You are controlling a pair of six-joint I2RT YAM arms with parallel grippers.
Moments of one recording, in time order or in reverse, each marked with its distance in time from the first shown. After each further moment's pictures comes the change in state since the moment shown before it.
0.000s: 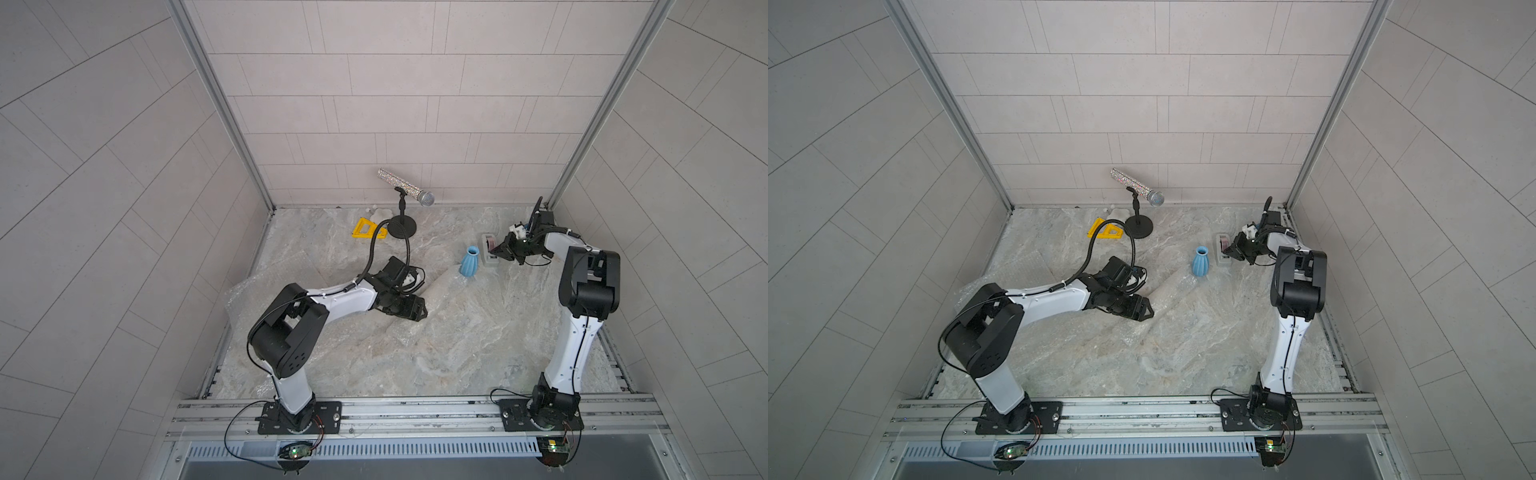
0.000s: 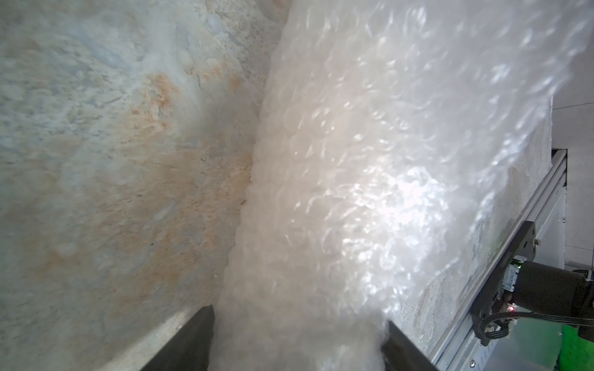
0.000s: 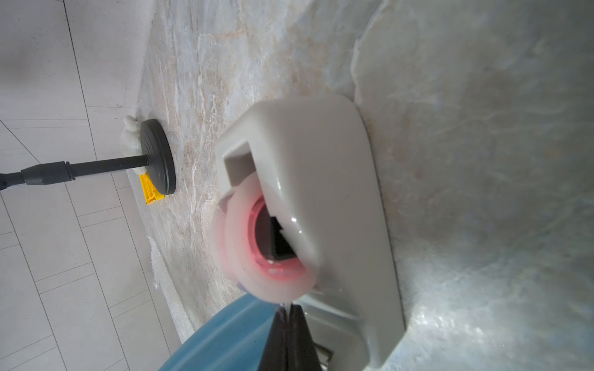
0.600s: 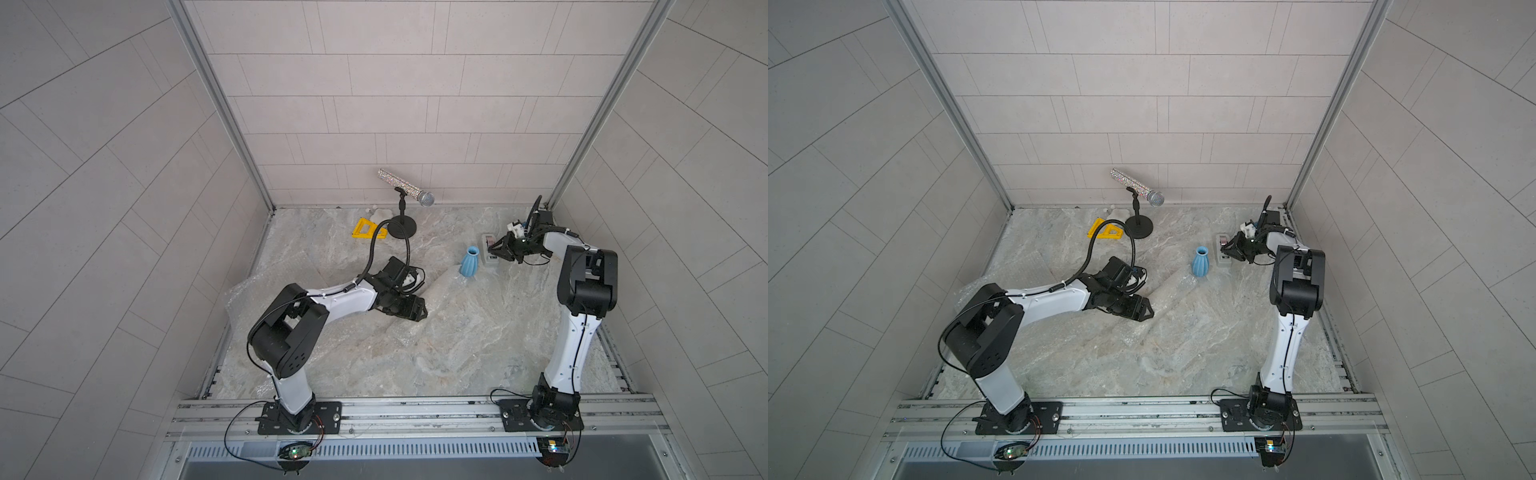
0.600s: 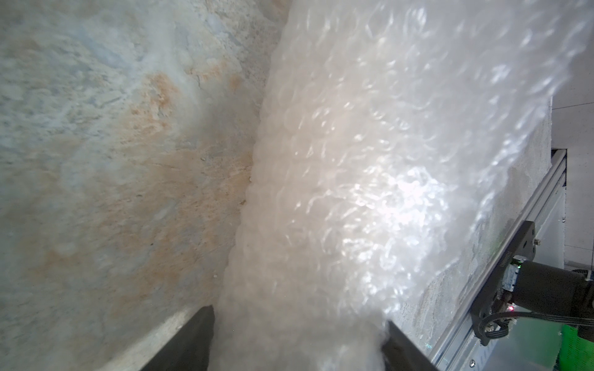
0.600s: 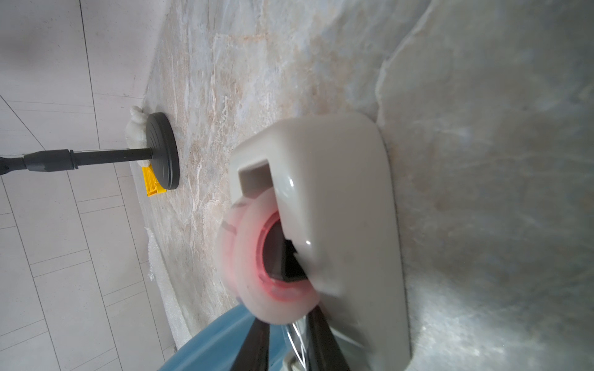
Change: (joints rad) left arm 0.000 0.000 0.000 0.000 0.001 0.000; right arm 0.002 0.047 0.037 0.007 -0.027 -0.069
